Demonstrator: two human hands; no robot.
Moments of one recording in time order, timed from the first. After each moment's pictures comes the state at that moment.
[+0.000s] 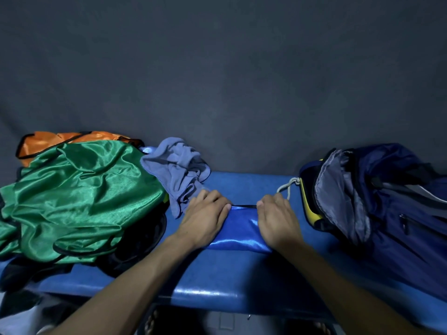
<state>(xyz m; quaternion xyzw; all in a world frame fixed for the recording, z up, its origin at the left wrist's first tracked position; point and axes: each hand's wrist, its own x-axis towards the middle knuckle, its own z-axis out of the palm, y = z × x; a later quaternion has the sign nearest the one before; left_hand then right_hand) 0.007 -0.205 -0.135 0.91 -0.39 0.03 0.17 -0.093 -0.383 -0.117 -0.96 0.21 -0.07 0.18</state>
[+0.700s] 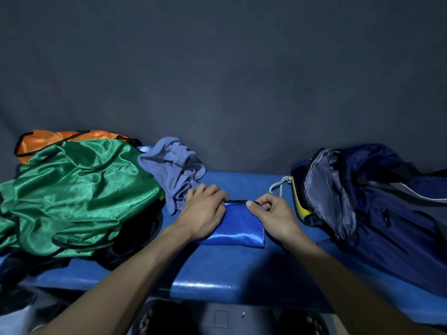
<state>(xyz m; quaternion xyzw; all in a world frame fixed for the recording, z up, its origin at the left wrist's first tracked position) 0.003 -0.211 -0.121 0.90 -0.41 0.04 0.17 -0.104 -0.393 -0.111 -0.81 0.24 -0.10 0.52</state>
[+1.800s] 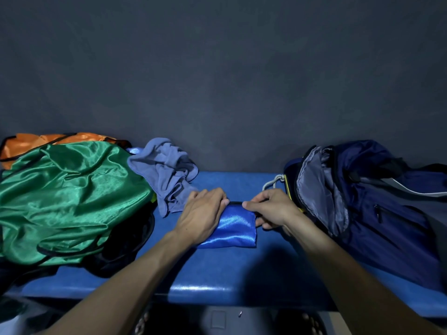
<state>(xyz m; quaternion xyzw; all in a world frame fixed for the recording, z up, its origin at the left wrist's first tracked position) -0.006 -0.226 -0.128 0.90 -0.39 0.06 0.20 -0.091 -0.411 -0.090 -0.77 0.29 0.03 0.57</state>
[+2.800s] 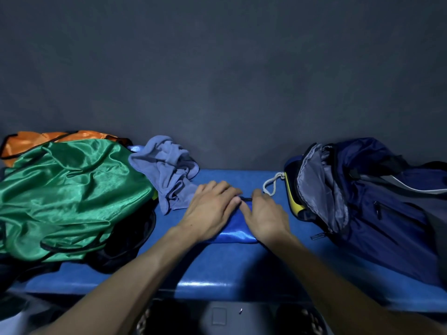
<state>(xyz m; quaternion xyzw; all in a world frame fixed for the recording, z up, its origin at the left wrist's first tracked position) -0.011 -0.232 -0.120 0.87 -0.46 0.11 0.16 -0.103 -0.375 -0.100 -0.95 0.25 0.01 0.16</state>
